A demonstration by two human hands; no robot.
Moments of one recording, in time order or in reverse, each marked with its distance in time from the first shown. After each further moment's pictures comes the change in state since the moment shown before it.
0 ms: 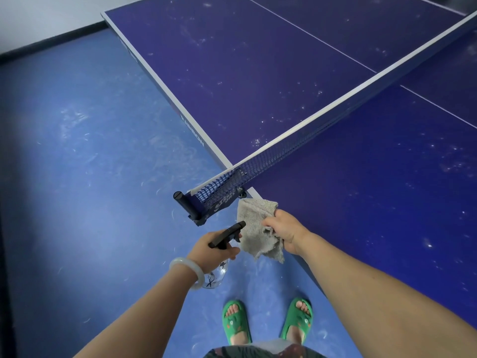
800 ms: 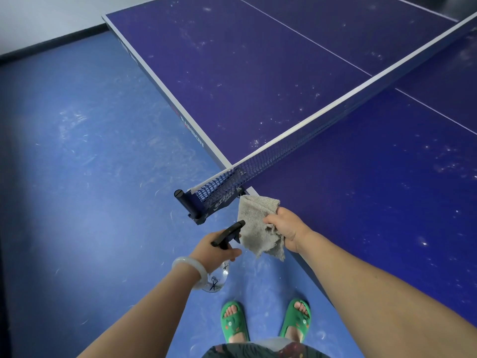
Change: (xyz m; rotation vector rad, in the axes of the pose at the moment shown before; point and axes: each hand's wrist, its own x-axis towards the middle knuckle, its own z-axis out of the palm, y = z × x) left_hand -0.004 0.004 0.005 0.029 0.003 -0.055; right_hand -0.010 -0.003 0.000 0.047 0.016 -0.031
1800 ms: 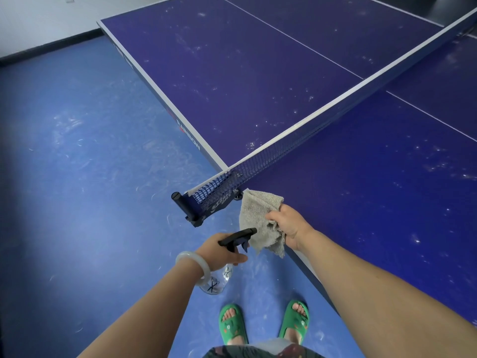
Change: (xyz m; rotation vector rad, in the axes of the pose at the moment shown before) left_hand 0.006 0.020 0.002 0.130 -0.179 0.063; right_hand -0.007 -0.007 -0.008 0.053 0.043 -0.046
